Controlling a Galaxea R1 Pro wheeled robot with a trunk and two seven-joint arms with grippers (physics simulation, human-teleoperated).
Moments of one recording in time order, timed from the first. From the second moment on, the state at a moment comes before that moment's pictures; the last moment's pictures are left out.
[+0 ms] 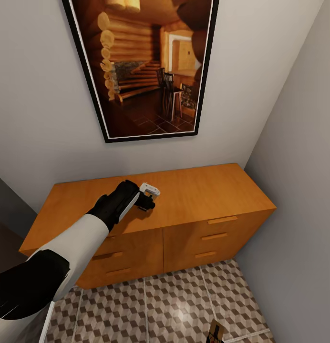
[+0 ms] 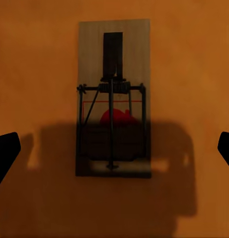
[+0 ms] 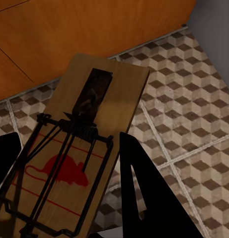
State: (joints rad) left arm -1.18 -0.09 -0.48 -0.63 0.06 0.88 -0.14; right arm -0.30 0.10 0.22 -0.02 -0.41 -0.79 -0.06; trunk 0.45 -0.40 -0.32
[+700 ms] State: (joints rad) left arm -1.18 -0.09 -0.48 -0.63 0.06 0.88 -0.14; right arm -0.30 0.10 0.22 -0.02 -0.41 -0.79 -0.06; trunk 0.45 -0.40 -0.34
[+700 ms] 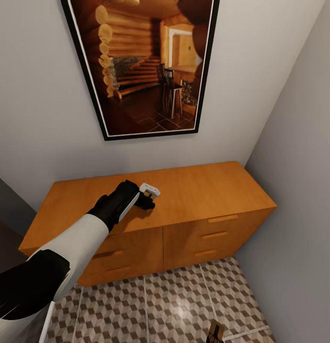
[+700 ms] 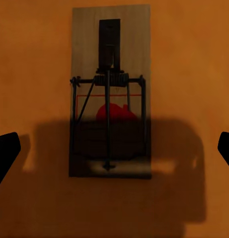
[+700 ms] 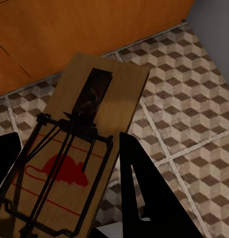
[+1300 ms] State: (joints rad) left arm -1.18 -0.10 -0.48 -0.63 0.06 0.88 -0.06; right arm -0.30 0.10 0.22 -0.02 -0.41 -0.79 -0.06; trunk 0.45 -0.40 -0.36
